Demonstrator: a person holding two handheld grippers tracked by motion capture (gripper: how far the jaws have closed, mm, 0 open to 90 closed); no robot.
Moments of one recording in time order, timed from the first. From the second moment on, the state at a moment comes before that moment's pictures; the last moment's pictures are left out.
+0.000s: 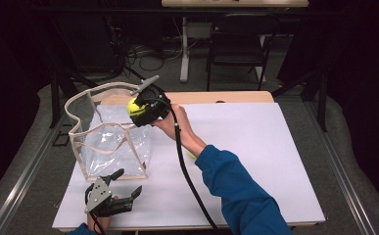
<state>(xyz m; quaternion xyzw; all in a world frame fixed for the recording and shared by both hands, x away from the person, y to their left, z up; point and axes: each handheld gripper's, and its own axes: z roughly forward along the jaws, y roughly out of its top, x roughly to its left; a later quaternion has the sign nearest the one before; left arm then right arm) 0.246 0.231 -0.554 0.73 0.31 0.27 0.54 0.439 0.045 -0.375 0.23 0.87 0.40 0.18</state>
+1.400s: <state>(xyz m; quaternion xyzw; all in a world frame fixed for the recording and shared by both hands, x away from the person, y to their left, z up) 0.247 0.231 -0.555 0.74 0.31 0.27 0.54 0.407 -0.035 -0.396 0.22 0.86 0.43 0.14</state>
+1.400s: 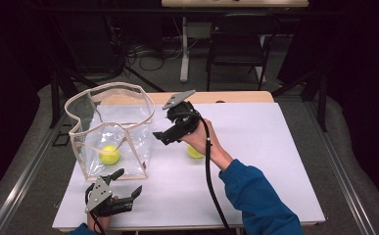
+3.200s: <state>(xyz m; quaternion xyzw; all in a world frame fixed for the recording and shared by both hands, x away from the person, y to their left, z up) 0.246 0.230 -0.555 0.74 0.31 0.27 0.53 0.360 -0.118 -0.501 0.27 0.86 0.41 0.13</state>
